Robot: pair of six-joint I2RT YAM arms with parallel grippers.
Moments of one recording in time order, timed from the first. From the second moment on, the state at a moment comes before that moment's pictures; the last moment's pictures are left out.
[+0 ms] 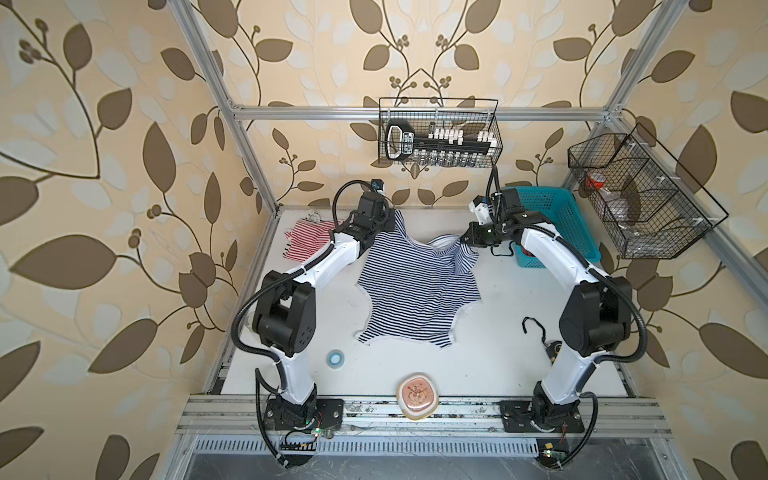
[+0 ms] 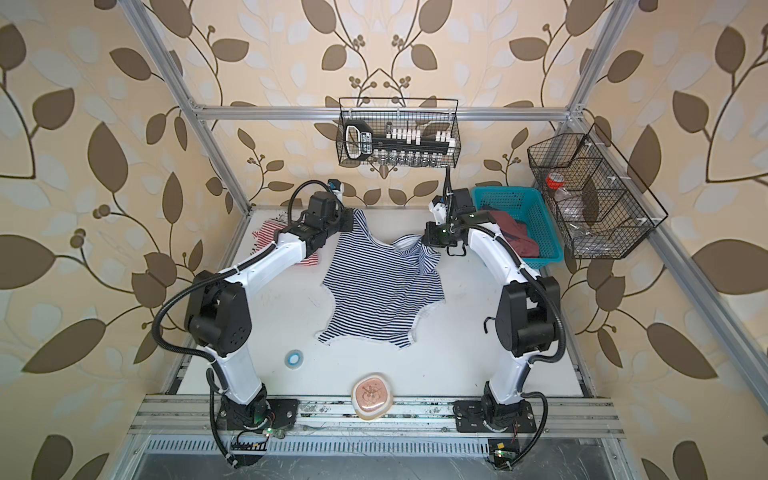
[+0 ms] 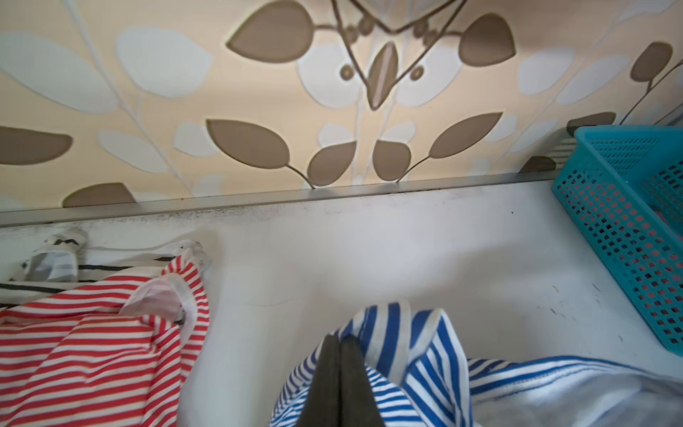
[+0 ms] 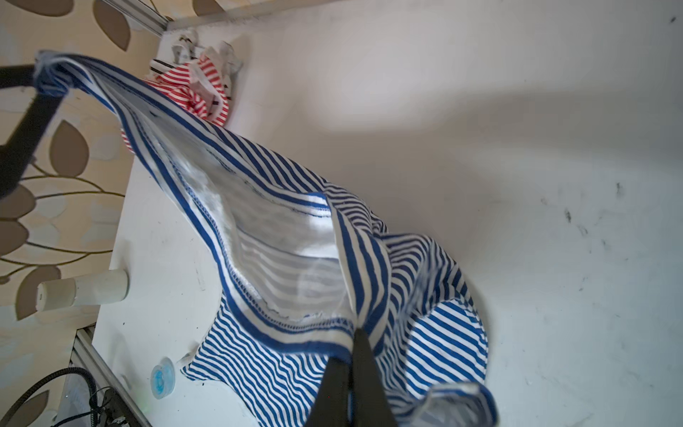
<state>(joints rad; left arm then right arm) -0.39 1.88 1.56 -0.16 -0.11 -0.24 0.17 1.85 1.61 -0.72 -0.39 0.20</state>
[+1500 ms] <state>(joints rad) -0.42 1.81 1.49 -0.43 0.01 -0.63 0.21 1.90 1.43 -0.55 -0.33 0.23</state>
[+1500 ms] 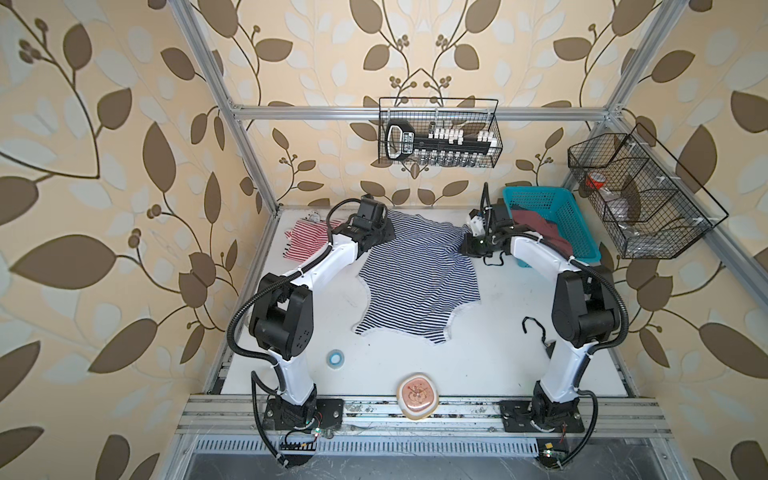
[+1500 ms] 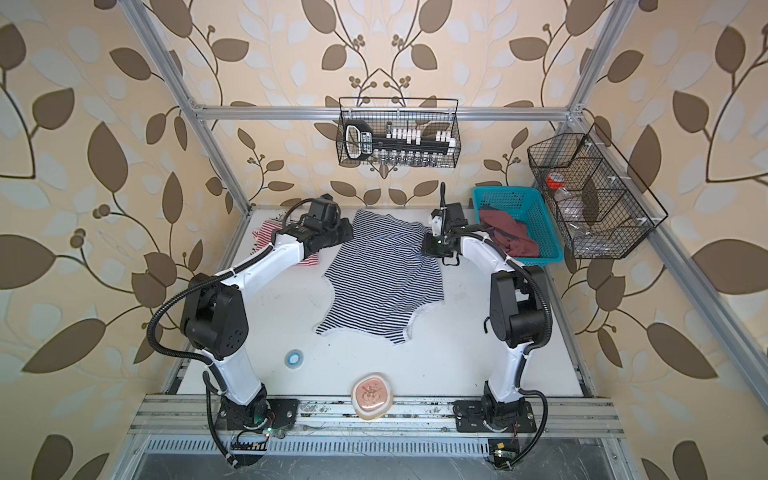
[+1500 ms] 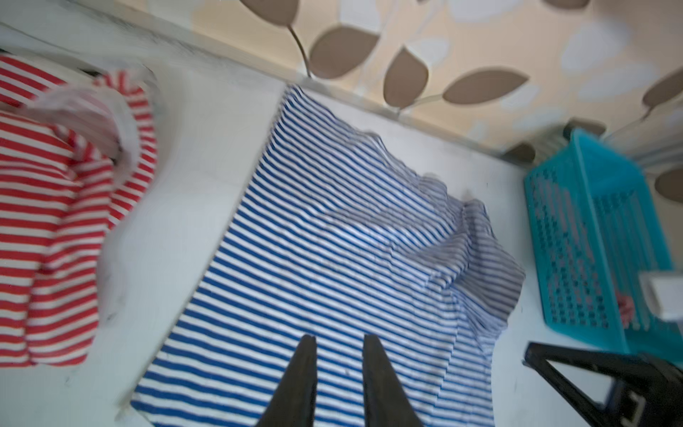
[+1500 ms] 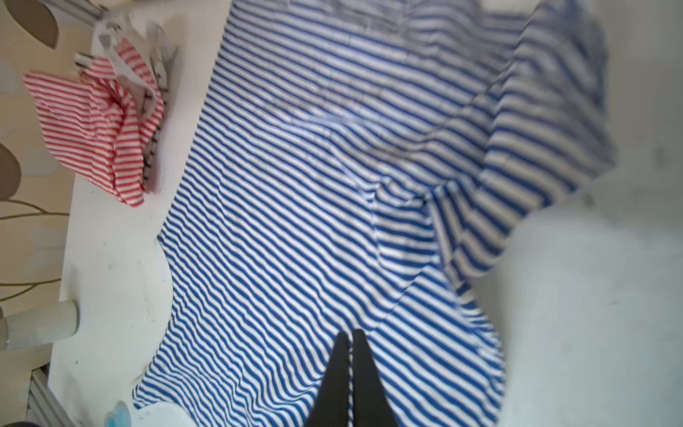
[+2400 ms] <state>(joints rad) -0.43 2.19 1.70 -0.91 -0.05 -0.45 0.56 1.69 0.87 -0.37 -0.21 0.34</state>
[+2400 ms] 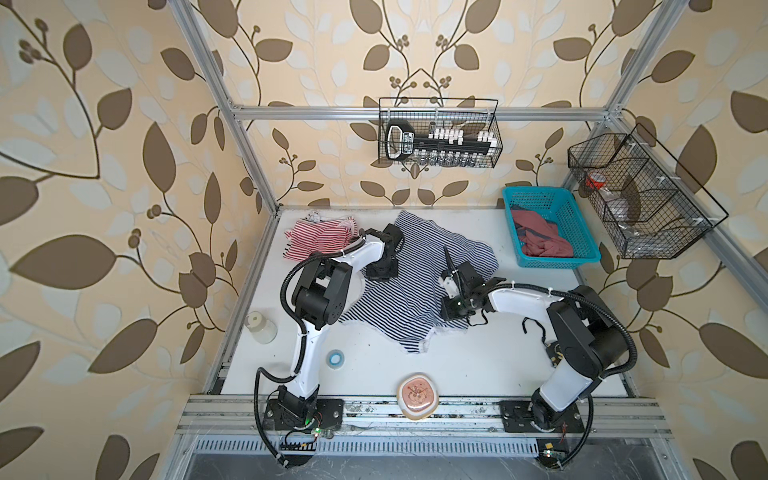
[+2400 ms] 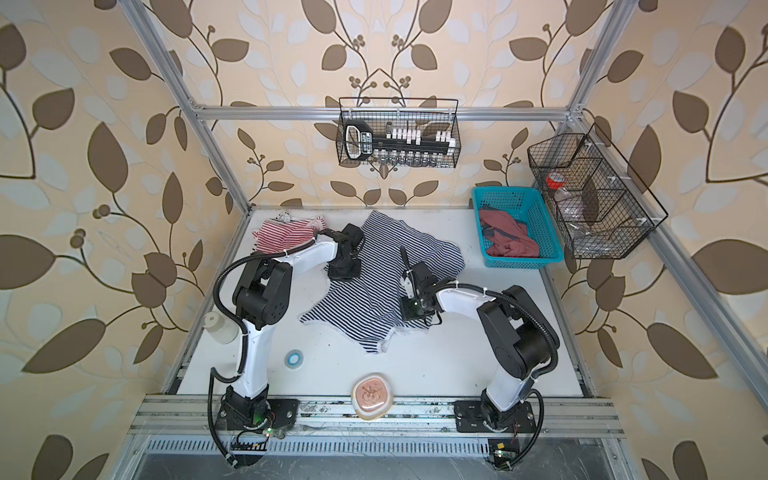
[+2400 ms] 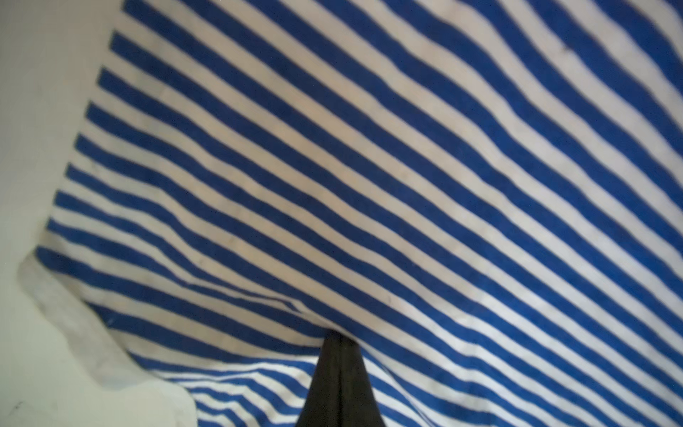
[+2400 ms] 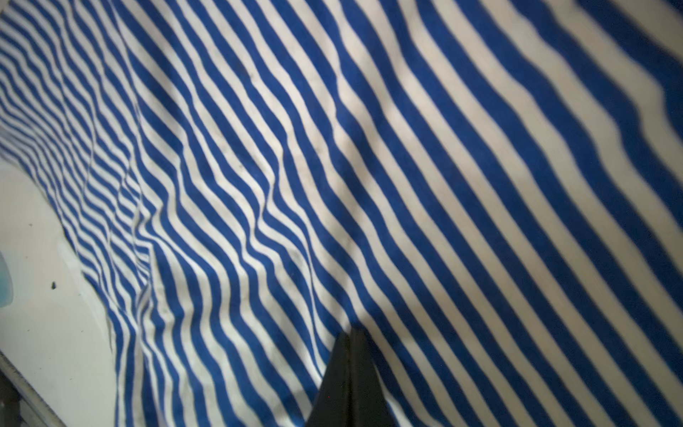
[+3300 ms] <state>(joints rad) -0.40 1.84 1.56 -0.83 0.01 -0.46 0.31 1.48 1.20 -0.58 -0.34 0.37</state>
